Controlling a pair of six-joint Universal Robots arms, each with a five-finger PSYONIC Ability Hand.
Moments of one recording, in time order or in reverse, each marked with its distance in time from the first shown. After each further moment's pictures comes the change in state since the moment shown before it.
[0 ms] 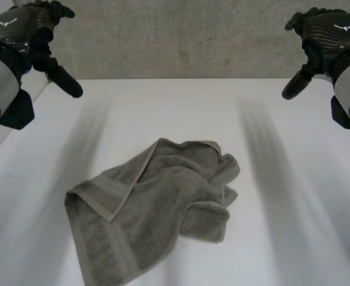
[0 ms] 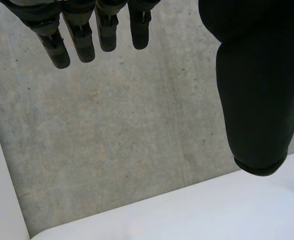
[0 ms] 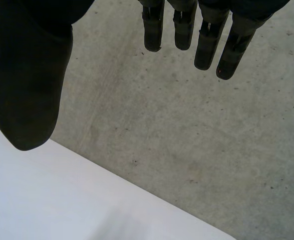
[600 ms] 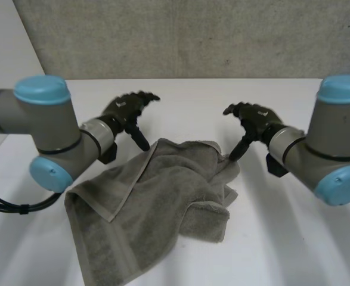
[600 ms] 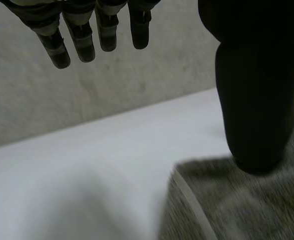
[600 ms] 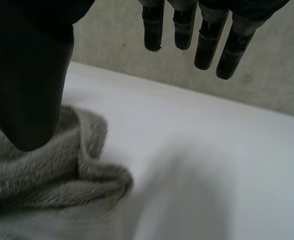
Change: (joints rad) left arm -0.040 -0.656 0.188 0.221 0.343 0.003; right arm -0.007 0.454 -0.017 -0.091 -0.285 0.174; left_hand 0.003 0.003 0.003 0.004 0.000; right_hand 0.000 0.000 0.000 0.000 0.000
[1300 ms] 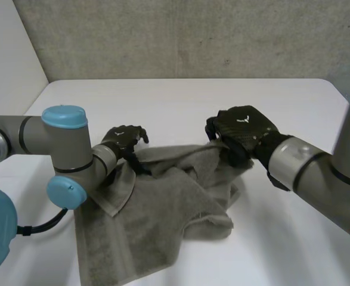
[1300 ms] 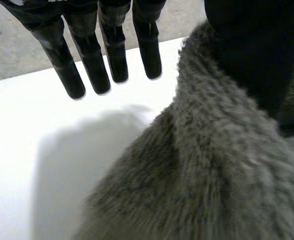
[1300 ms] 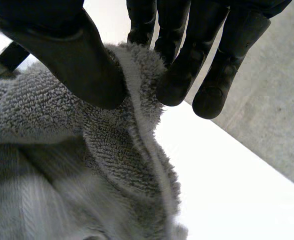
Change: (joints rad) left arm -0.005 -0.123 -0.029 -0.004 -0.142 0.081; right arm 0.069 -0.359 0.286 0.034 -0.167 -0.362; left_hand 0.363 0.366 0.364 0.358 0.330; right_hand 1.050 1.047 1.093 1.075 1.066
